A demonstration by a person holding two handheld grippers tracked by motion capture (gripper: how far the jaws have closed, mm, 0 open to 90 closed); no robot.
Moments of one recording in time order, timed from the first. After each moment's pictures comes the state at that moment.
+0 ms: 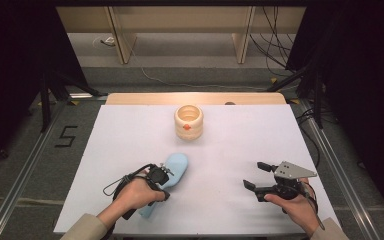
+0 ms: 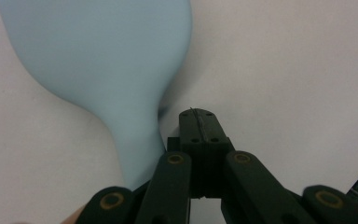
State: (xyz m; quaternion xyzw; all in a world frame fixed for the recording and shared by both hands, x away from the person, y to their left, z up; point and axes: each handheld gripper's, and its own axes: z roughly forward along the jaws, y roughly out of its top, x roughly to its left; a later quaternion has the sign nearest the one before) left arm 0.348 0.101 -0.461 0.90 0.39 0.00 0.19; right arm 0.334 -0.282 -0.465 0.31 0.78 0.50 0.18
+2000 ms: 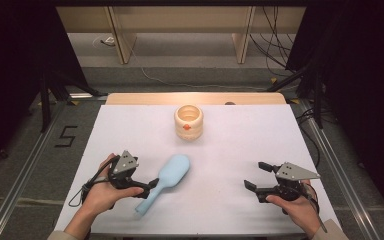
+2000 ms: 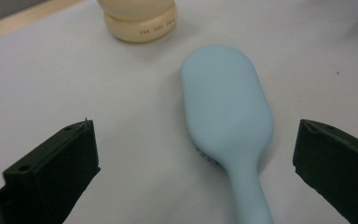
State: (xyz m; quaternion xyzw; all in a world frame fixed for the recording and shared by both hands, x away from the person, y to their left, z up) left arm 0.340 0.172 -0.438 0.82 0.37 0.17 0.39; right arm 0.329 -0.284 -0.462 0.31 0.78 0.52 0.18
